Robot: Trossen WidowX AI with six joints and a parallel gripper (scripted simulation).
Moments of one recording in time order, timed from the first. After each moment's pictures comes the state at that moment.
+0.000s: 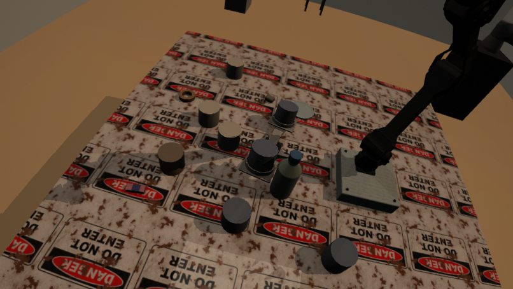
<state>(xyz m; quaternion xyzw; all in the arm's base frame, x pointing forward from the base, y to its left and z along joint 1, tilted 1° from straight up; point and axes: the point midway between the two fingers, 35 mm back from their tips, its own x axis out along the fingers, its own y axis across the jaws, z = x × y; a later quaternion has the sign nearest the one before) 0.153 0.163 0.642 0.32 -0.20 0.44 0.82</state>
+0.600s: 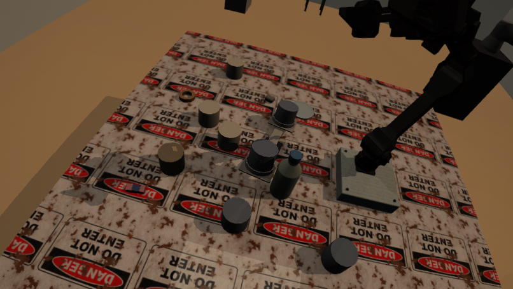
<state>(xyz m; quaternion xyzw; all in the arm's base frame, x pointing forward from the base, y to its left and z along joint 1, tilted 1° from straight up) 0.217 0.153 0.494 0.26 0.02 0.28 0.92</state>
